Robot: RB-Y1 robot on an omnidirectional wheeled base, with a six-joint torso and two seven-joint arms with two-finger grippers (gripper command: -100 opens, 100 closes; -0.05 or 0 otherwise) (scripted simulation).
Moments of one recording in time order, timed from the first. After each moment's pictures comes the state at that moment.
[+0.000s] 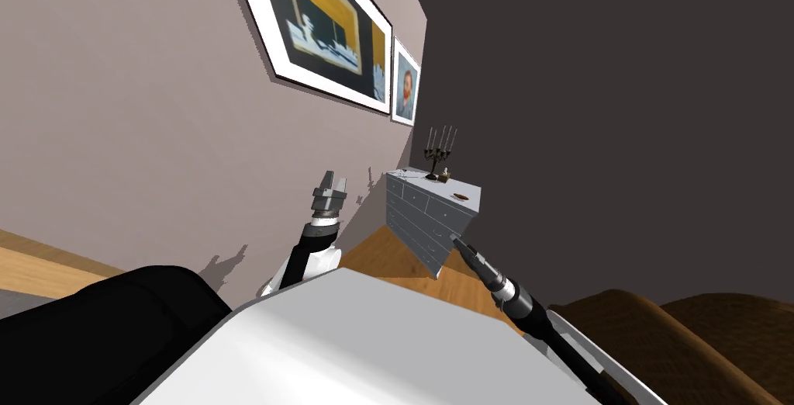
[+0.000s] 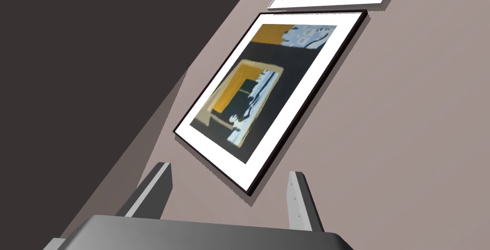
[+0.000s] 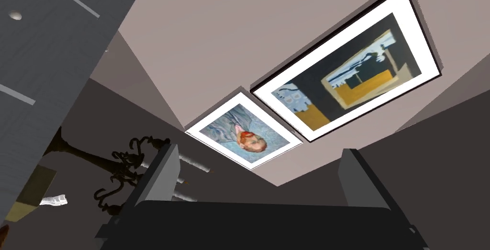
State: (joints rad) left arm 0.50 0.00 0.05 -2.39 0.01 -0.50 -0.02; right arm 0.38 -0.93 0.28 -1.87 0.00 -0.85 0.09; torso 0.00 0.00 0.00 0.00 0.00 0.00
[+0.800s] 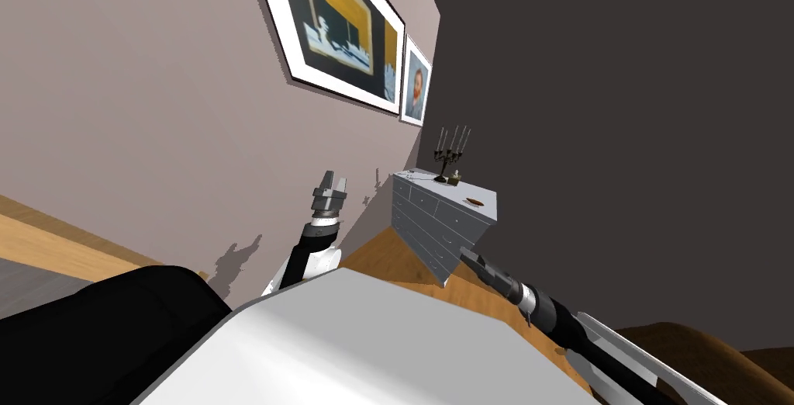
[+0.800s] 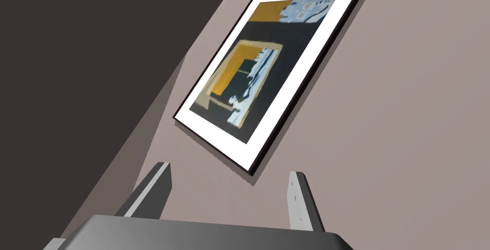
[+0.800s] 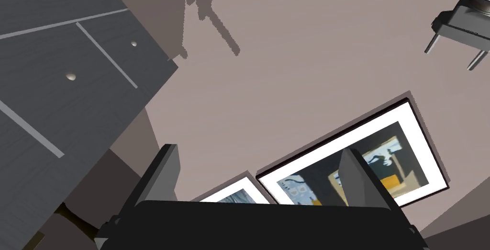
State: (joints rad) left arm 0.50 0.00 0.05 -2.39 0.01 -0.50 -0.02; right arm 0.36 -1.17 0.32 -1.73 0.08 -0.91 0.08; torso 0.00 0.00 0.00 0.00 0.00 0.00
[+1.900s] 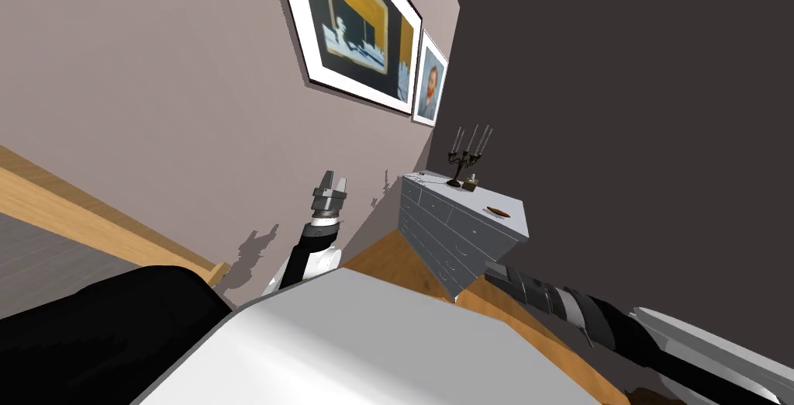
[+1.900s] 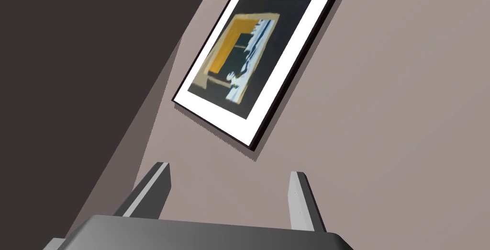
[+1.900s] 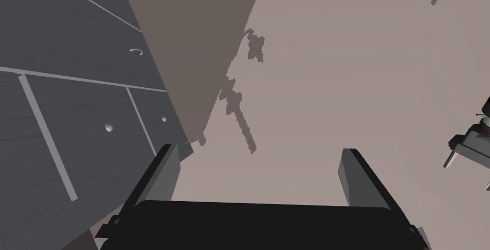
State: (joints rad) left arm 0.50 0.00 0.05 -2.39 0.01 -0.50 -0.02; right arm 0.33 -1.49 0.36 -1.56 0.19 -0.97 0.06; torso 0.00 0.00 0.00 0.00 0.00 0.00
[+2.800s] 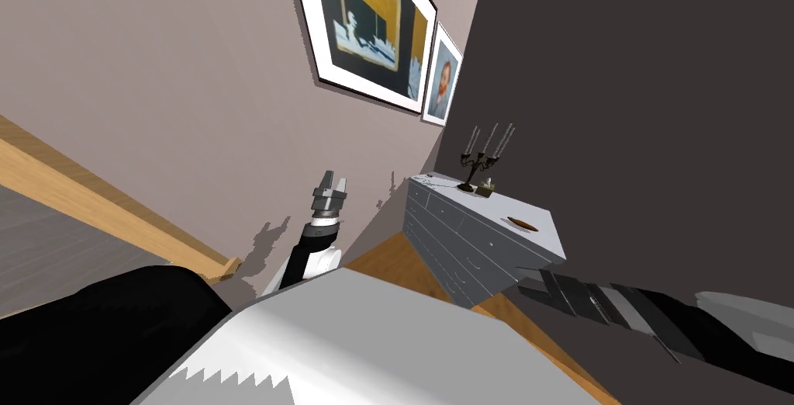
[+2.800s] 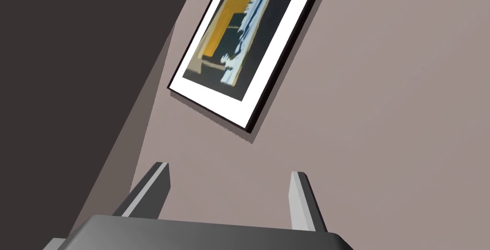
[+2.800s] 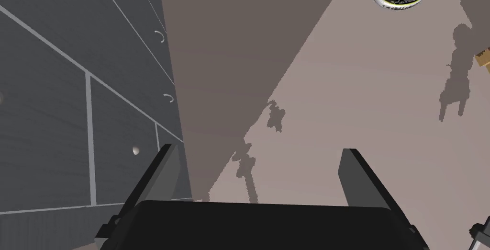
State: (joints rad) left arm 0.50 0.00 0.05 -2.39 0.01 -0.50 -0.02; right arm 0.32 -1.74 0.38 -1.44 0.28 -1.03 0.03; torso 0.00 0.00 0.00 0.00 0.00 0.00
